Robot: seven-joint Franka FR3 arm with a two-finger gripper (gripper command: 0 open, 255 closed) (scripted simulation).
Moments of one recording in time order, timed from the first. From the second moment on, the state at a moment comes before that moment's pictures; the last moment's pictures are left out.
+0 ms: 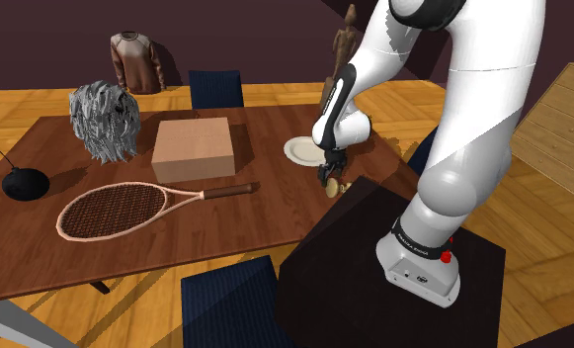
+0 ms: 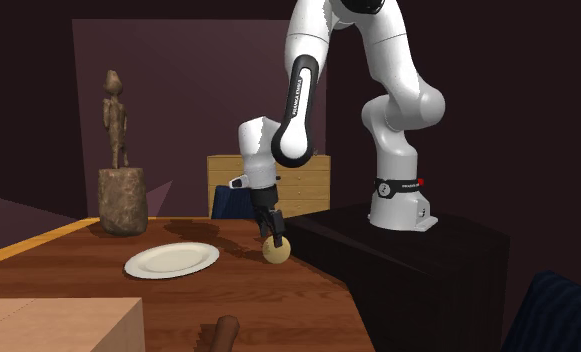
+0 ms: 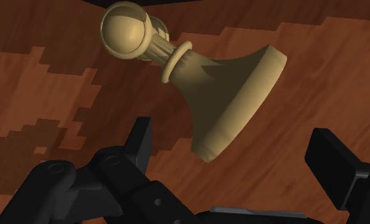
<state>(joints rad) -0.19 0.34 -0.24 -2.64 0.15 2.82 -0.42</state>
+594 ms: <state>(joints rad) -0.19 0.34 -0.24 -2.64 0.15 2.82 -0.42</state>
